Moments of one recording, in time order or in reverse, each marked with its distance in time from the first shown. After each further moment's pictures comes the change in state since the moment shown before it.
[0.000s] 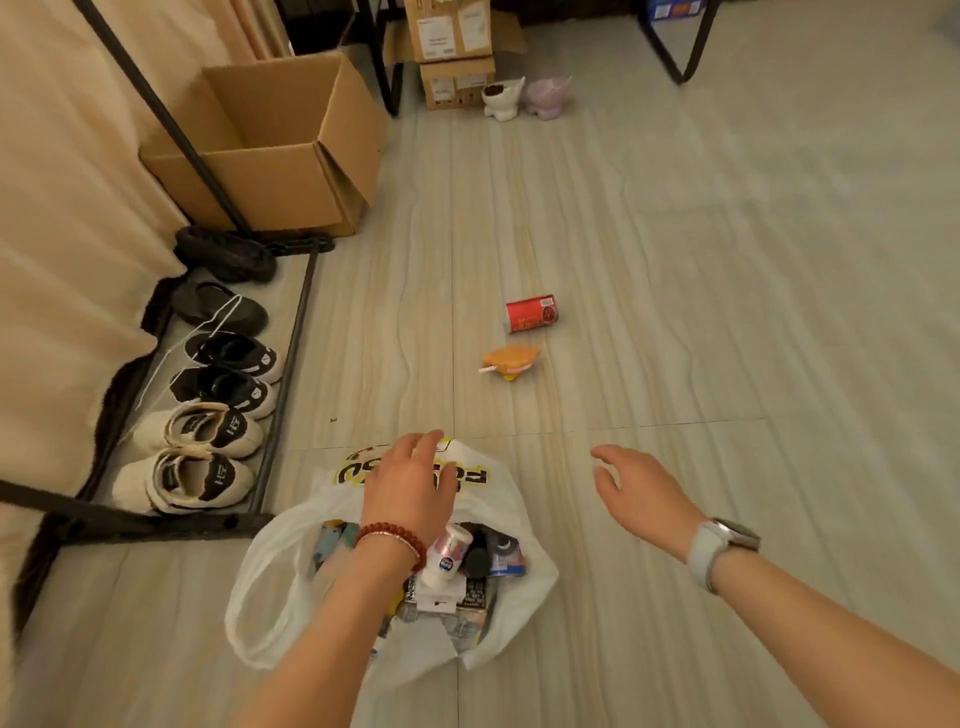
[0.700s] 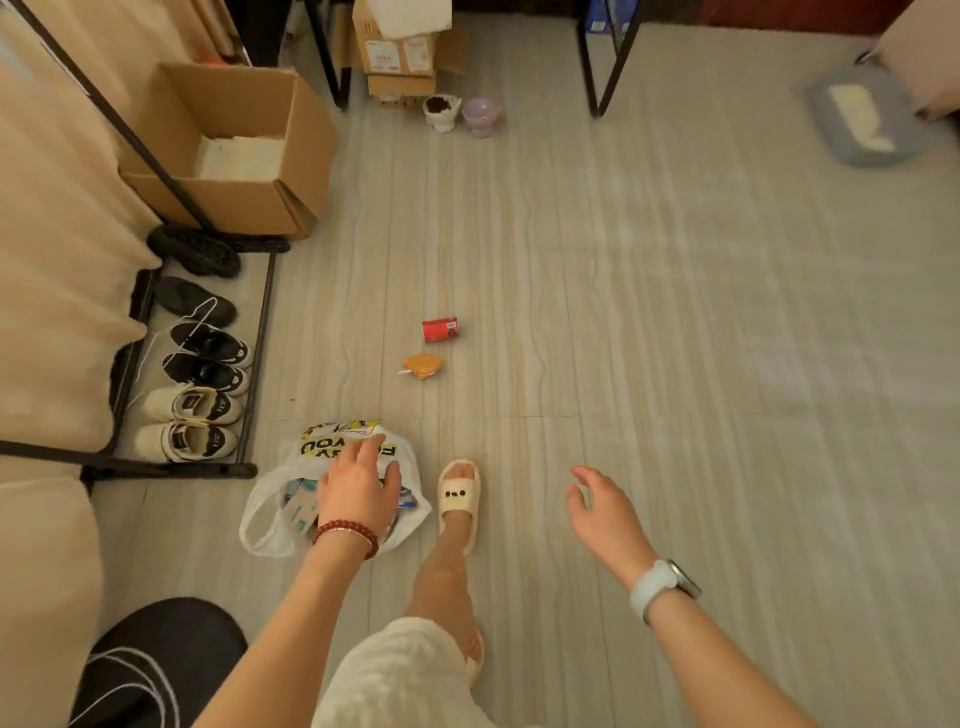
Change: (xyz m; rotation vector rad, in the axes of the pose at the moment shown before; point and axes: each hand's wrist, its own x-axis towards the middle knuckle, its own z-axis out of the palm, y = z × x) left_hand -0.113 0.244 -0.266 -0.111 -0.099 -0.225; right_hand -0.217 -0.094 -0.364 0.198 -0.044 0.305
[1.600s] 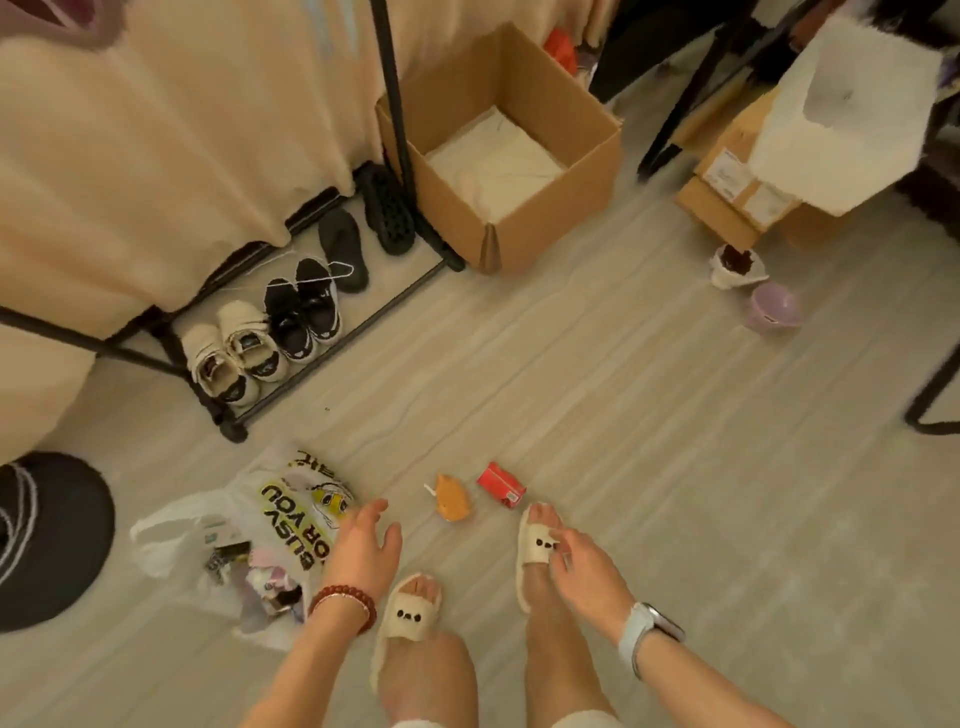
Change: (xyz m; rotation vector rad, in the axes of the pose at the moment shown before) left_hand 0.357 0.062 -0.005 -0.571 0.073 -0.854; right_hand 0.497 -0.280 -0.009 -0.782 -0.674 -0.389
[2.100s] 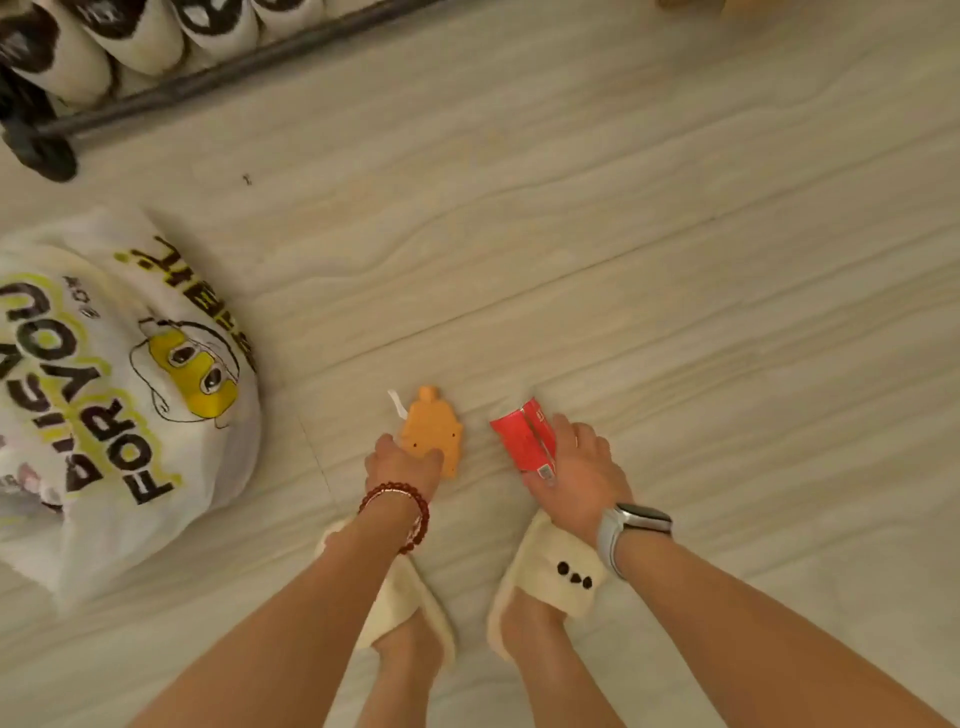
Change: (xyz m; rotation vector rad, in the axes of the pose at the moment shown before) left_hand 0.298 -0.101 0.307 -0.557 -0.080 -0.647; right_hand 0.387 0.099 0.165 -0.588 -0.157 -0.176
